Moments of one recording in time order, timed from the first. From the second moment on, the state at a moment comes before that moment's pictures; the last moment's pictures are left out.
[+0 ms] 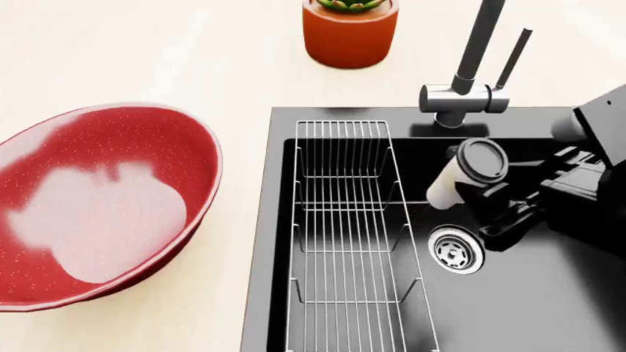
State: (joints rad) left arm -0.68 -1.06 -0.69 0.78 -1.63 -0.91 -0.09; right arm 1.60 1.30 -1.35 -0.34 1.58 0.62 0.14
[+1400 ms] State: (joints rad) left arm -0.68 -1.07 -0.71 0.77 -1.65 -0.90 -0.08; right arm 1.88 0.69 -1.27 -0.05 1.47 0.76 -0.07
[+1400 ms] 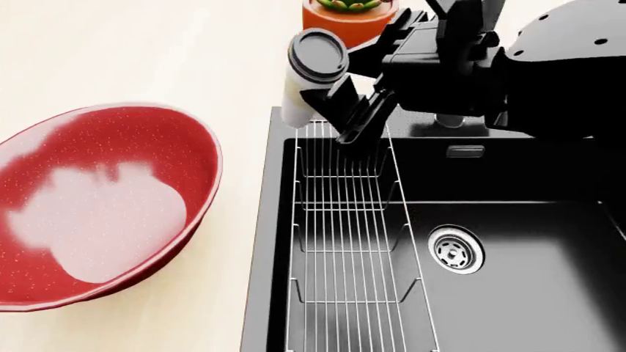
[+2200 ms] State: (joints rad) left arm -0.65 -1.06 -0.75 0.77 -1.65 -0.91 -0.07; right arm 1.87 0.33 -1.37 0.32 1.36 0.78 -0.18
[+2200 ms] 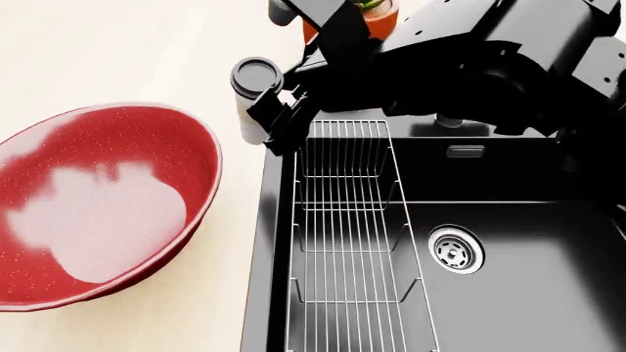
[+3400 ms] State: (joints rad) left arm -0.63 -1.06 -0.75 0.78 -1.64 -0.91 -0.06; right arm 1.78 0.24 -1.41 0.40 1.37 0.82 -0.19
